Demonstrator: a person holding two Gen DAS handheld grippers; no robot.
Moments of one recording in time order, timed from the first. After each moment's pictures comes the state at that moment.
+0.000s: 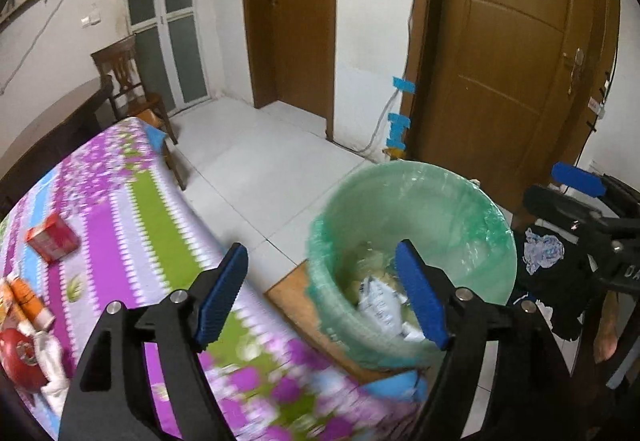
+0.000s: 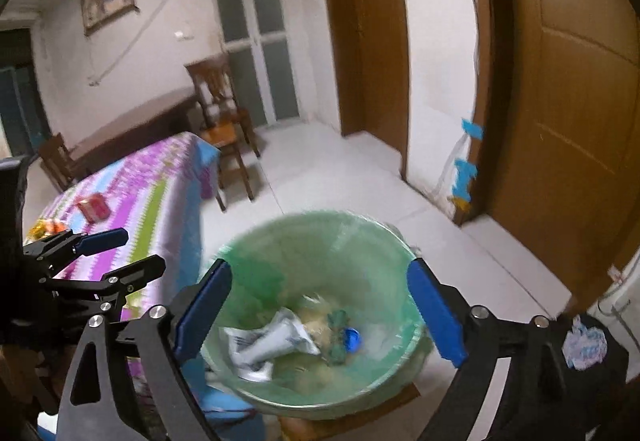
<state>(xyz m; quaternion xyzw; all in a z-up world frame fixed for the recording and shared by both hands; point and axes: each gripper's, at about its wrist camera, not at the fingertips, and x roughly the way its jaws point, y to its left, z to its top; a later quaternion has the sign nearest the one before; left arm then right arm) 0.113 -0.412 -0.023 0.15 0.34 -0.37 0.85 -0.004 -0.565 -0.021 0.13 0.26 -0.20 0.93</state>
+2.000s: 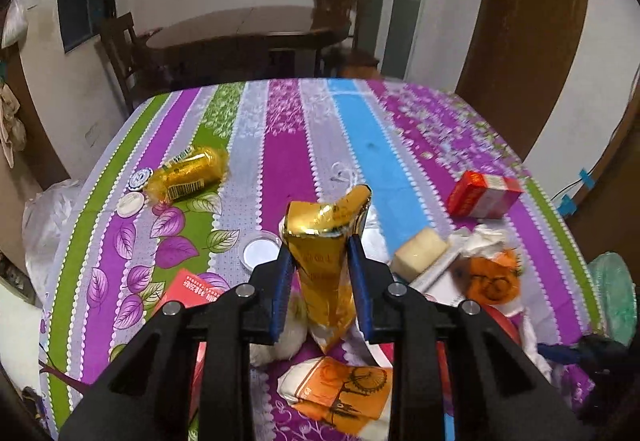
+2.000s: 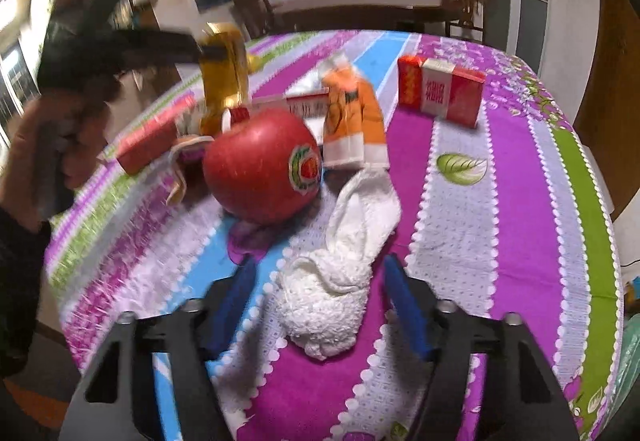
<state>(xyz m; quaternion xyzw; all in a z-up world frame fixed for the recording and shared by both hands) 0.307 -0.001 -0.003 0.01 0.39 -0.10 0.92 0.270 -0.185 -0.085 0.00 0.43 0.16 0.89</state>
